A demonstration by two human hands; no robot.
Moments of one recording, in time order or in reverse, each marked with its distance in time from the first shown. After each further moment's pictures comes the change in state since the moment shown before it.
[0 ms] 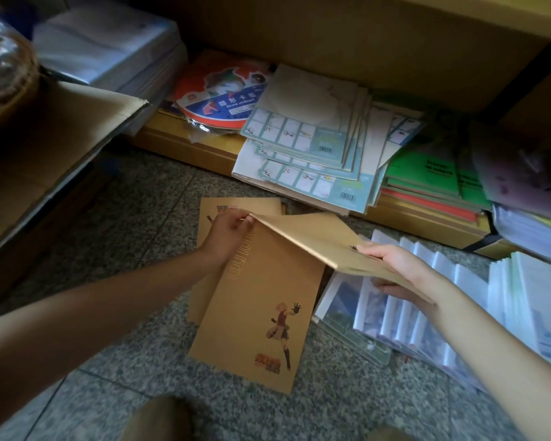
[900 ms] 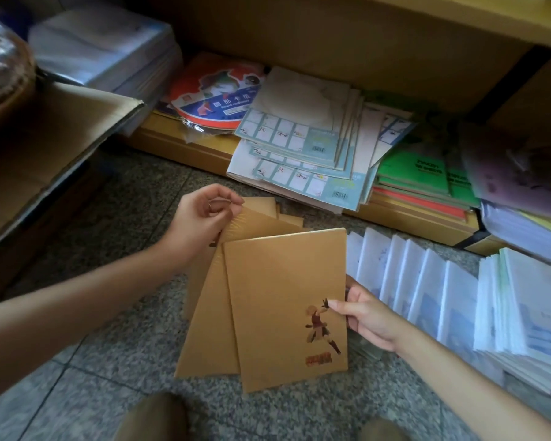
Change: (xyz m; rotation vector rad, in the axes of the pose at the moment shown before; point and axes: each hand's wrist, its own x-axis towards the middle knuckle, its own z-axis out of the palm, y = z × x) left_hand -0.046 0.078 -0.050 -0.284 -0.058 0.014; right_hand -0.018 0.073 0.034 0.147 -0.221 -0.138
